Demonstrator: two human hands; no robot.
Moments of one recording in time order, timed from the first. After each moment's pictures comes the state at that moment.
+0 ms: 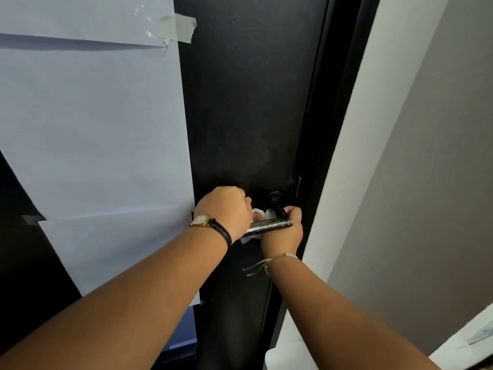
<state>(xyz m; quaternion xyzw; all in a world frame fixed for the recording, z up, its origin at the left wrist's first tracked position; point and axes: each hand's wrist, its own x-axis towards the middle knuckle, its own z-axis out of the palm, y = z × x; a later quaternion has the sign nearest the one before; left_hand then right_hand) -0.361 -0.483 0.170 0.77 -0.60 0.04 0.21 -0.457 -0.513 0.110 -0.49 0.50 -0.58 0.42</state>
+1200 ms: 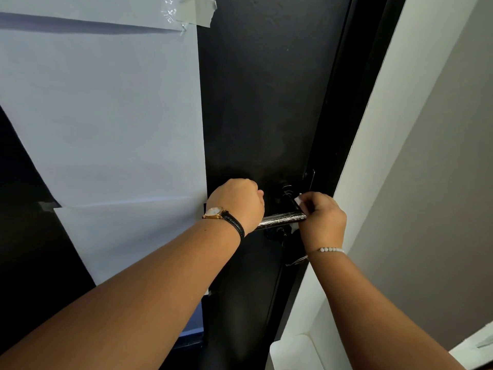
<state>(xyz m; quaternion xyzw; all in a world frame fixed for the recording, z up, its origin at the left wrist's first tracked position) -0.355 -0.481 0.164 0.74 -0.62 0.05 0.24 -0.500 -0.531 0.118 -0.68 0.51 -0.52 0.08</state>
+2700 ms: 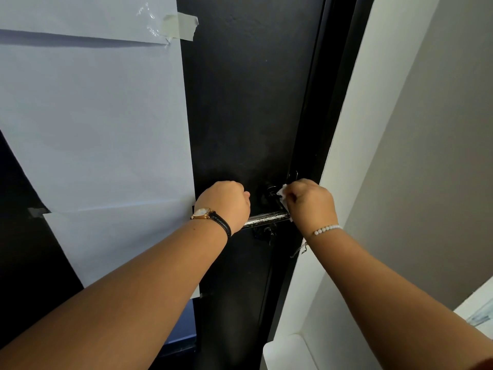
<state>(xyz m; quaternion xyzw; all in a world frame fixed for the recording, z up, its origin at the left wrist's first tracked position) -0.356 -0.483 0.165 0.75 -0.62 0.05 0.23 -0.513 -0.535 0.157 -0.80 0.47 -0.38 -0.03</state>
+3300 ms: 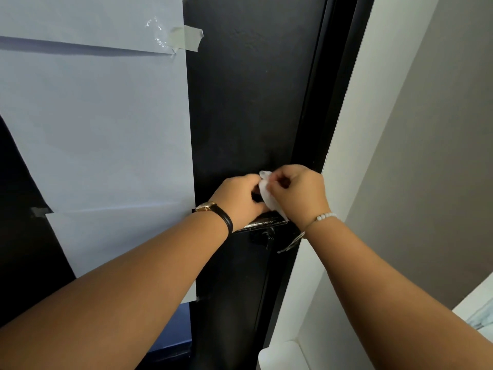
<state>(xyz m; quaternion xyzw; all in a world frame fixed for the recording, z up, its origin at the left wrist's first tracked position) -0.367 -0.482 0.182 0.65 -0.67 -0.09 0.35 -0.495 -0.516 0.199 -0.77 0.46 -0.43 0.11</state>
